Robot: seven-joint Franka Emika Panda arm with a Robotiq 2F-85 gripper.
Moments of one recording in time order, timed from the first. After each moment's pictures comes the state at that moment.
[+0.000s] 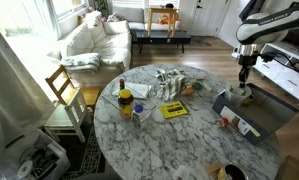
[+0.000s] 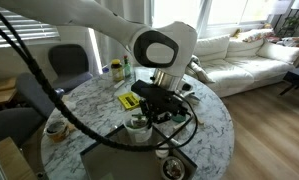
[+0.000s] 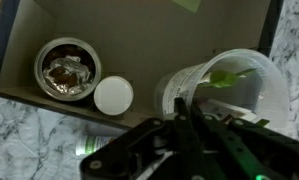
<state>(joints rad) -0.39 0.46 -0.22 -1.65 0.03 1.78 -0.71</state>
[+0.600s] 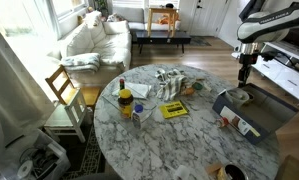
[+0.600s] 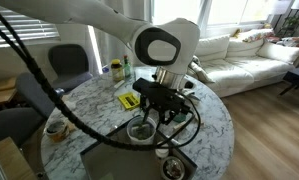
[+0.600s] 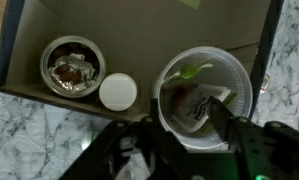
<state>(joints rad) -0.40 0.45 -0.22 -1.63 0.04 1.78 -0.70</state>
